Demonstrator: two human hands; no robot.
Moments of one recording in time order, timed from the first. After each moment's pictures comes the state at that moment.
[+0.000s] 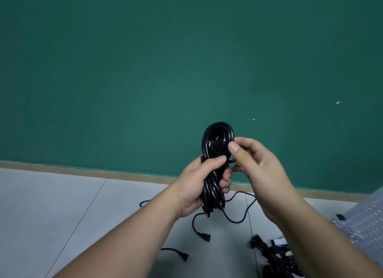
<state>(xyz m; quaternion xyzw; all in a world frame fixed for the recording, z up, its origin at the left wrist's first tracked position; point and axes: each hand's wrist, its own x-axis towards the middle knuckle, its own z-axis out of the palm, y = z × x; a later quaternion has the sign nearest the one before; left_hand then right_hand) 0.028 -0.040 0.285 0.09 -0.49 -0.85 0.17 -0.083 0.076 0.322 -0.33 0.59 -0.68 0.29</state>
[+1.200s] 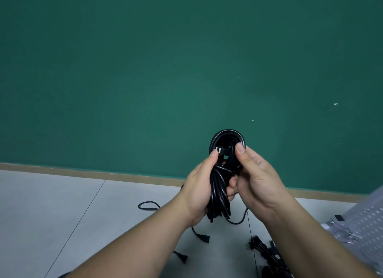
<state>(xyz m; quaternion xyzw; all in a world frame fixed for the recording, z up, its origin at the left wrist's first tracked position) 0.022 -0.017 0.291 0.18 -0.48 -0.84 0.19 -0.087 0.067 0.307 -0.28 0.47 -0.72 0.43</state>
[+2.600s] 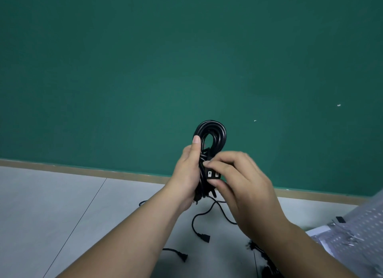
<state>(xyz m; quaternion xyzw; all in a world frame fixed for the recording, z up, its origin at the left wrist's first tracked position) 0.023 -0.048 0.298 0.35 -0.48 -0.74 0.30 -0.061 0.085 0.302 -0.64 0.64 -0.38 -0.18</state>
